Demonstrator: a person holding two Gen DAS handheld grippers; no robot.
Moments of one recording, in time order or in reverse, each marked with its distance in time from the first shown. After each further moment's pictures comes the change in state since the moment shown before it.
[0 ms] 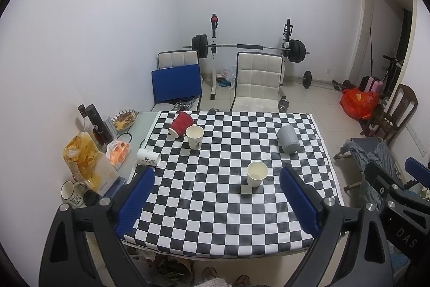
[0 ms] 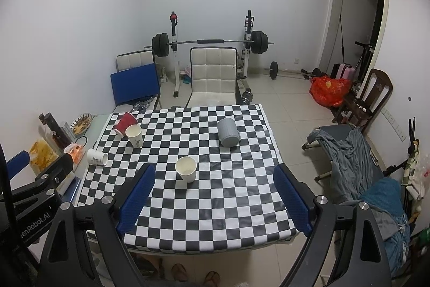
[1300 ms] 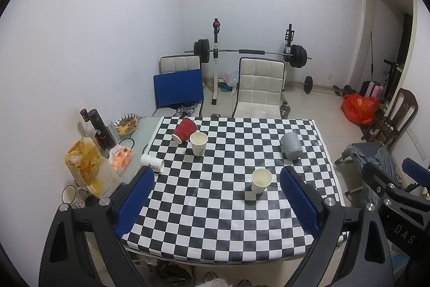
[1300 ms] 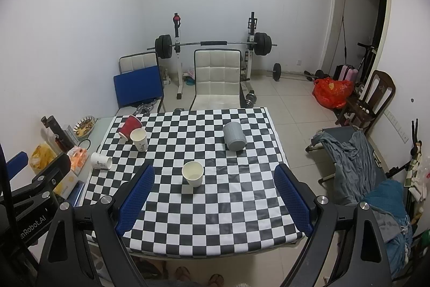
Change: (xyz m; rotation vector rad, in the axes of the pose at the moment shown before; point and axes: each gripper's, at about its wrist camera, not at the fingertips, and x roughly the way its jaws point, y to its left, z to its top) left arm 0.004 0.012 0.010 -0.009 -0.023 0.005; right arm 0.004 0.011 0.013 -0.009 -0.007 0.008
